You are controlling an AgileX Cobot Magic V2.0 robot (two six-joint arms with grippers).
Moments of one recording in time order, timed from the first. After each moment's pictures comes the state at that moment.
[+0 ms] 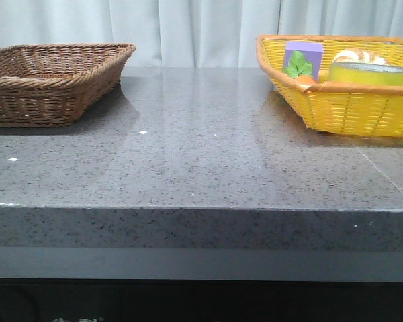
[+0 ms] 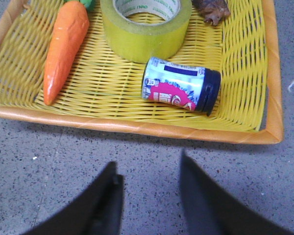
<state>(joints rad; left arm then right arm) -0.08 0.79 -0.81 -0.07 0.48 0.09 -0.01 0.86 -0.80 0.06 0.67 -0.05</state>
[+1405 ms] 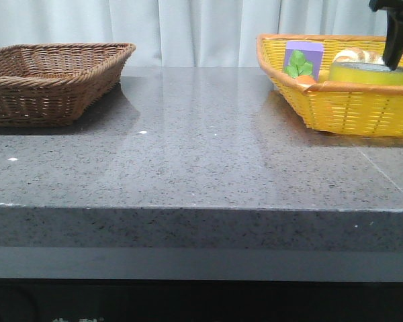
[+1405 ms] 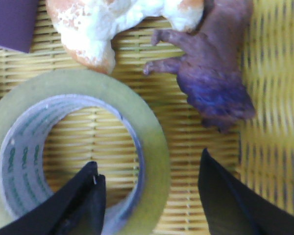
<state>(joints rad) -0.84 0.79 -0.81 -0.10 0.40 0.10 -0.11 1.97 -1.88 0.12 1.07 0.00</state>
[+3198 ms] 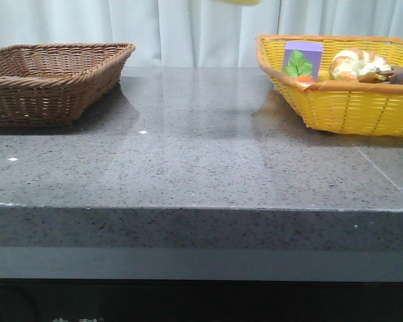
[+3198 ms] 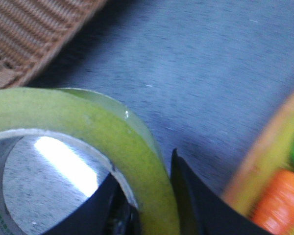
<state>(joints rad) -0.84 0.86 -0.81 -0.10 0.44 0.10 0.47 1.84 -2.02 0.15 1.15 -0.17</state>
